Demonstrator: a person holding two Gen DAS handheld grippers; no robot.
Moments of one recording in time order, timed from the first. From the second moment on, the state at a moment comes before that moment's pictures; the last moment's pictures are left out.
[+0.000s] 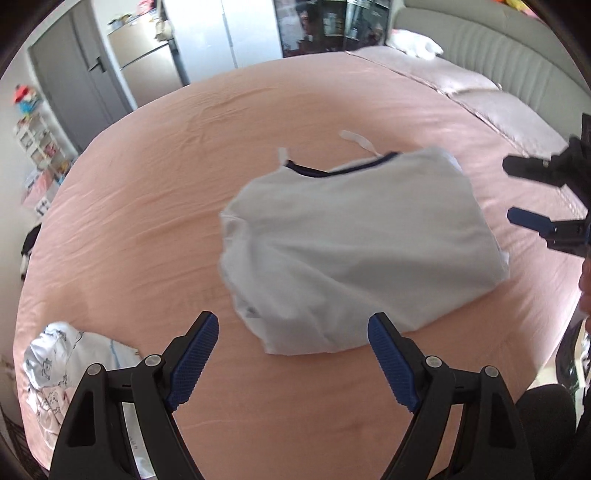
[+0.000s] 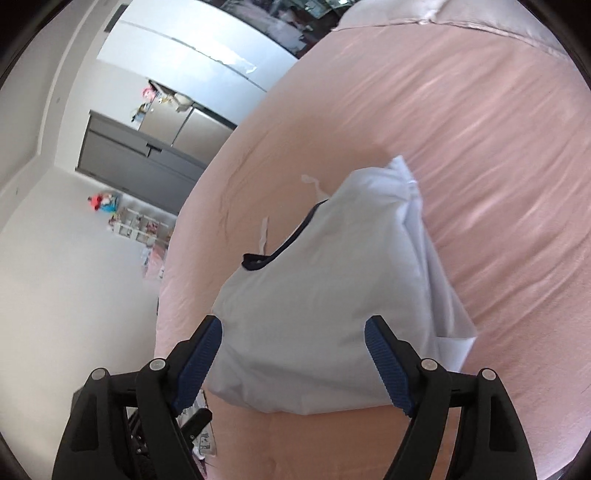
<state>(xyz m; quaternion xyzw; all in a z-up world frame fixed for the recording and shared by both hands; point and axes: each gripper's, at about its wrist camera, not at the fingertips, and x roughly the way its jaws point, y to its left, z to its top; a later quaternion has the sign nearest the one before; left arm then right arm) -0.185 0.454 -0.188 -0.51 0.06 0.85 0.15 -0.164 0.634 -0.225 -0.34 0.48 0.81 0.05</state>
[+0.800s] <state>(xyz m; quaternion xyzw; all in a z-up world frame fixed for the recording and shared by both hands) -0.239 0.622 -0.179 -0.48 0.26 0.81 0.20 -0.125 0.695 -0.307 -0.37 0.56 0.74 0.10</state>
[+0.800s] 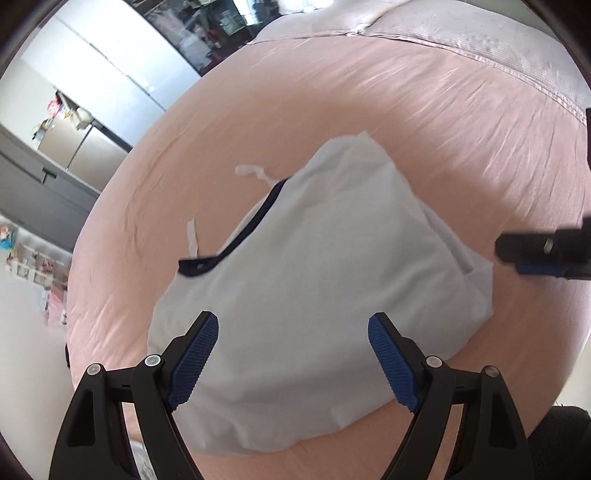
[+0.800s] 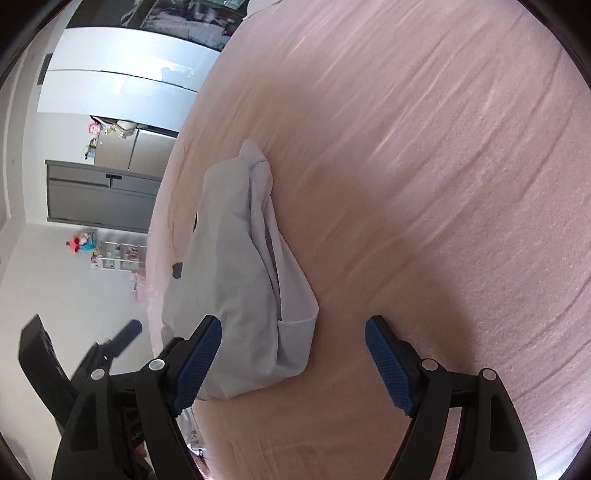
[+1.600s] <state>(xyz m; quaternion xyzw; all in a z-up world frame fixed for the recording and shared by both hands) -0.263 0.447 -0.193 -0.57 0.03 0.82 0.07 -0.123 0.689 -0.312 -0.37 0.57 0.72 0.11</state>
